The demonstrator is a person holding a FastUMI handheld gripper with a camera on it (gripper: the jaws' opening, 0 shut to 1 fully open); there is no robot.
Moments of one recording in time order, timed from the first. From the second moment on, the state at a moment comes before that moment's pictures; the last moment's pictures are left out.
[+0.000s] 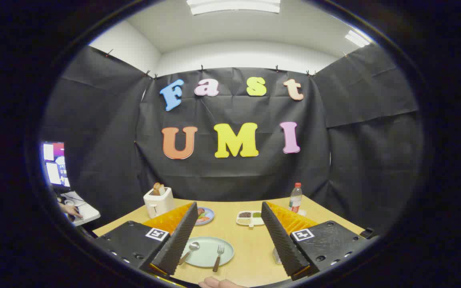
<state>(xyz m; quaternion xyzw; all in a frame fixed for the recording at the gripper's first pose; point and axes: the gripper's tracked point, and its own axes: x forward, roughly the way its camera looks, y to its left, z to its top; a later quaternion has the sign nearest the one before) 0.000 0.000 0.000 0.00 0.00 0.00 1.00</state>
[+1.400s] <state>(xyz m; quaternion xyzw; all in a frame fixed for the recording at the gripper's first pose) 0.063 0.015 -0.107 0.00 0.17 -0.01 0.99</state>
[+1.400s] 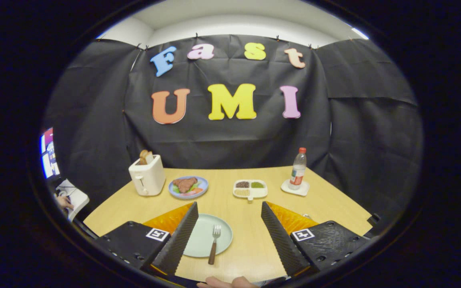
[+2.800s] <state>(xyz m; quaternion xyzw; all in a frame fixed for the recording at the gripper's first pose) 0.120 0.051 -0.282 0.00 0.45 -0.02 0.89</state>
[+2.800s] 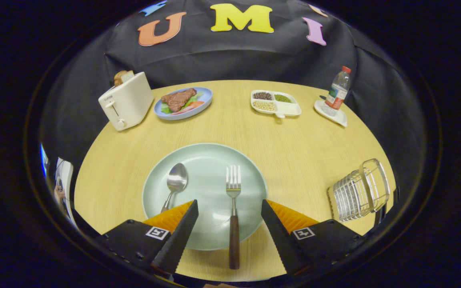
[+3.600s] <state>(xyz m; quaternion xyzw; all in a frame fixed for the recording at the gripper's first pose) 0.122 0.060 -0.317 0.02 0.51 -0.01 0.86</state>
